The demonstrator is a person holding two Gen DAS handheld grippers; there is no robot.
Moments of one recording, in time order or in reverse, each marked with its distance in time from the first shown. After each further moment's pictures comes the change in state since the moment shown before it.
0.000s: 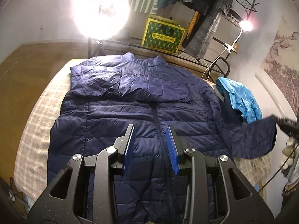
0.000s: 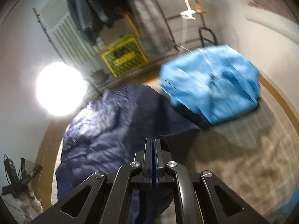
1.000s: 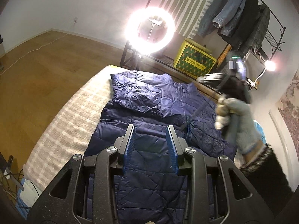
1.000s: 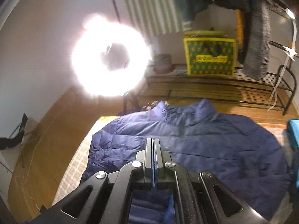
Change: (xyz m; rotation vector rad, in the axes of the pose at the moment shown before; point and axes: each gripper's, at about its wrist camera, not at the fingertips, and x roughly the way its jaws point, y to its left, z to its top) left arm -0.052 0.095 0.017 -0.223 -0.134 0.109; right arm 0.275 0.346 0.033 -0.385 0.108 0.155
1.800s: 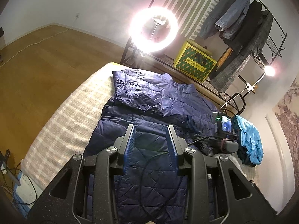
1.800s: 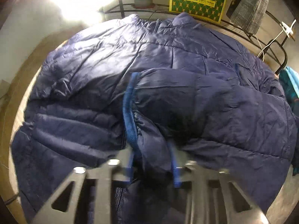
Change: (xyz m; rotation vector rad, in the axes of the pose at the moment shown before) left arm -0.008 0.009 -0.002 -0.047 0.012 -0.027; right arm 0.036 -0.070 -0.144 0.014 0.355 -0.182
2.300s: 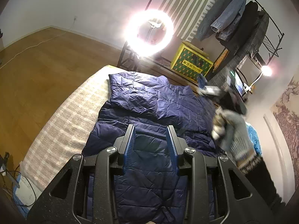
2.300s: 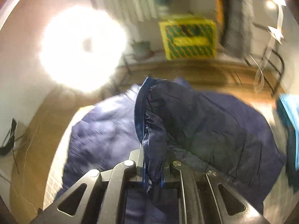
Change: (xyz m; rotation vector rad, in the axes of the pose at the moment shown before) left arm -0.003 -0.005 0.004 0.011 -0.017 -0.014; right arm -0.086 0.030 0.114 0.032 -0.315 0.132
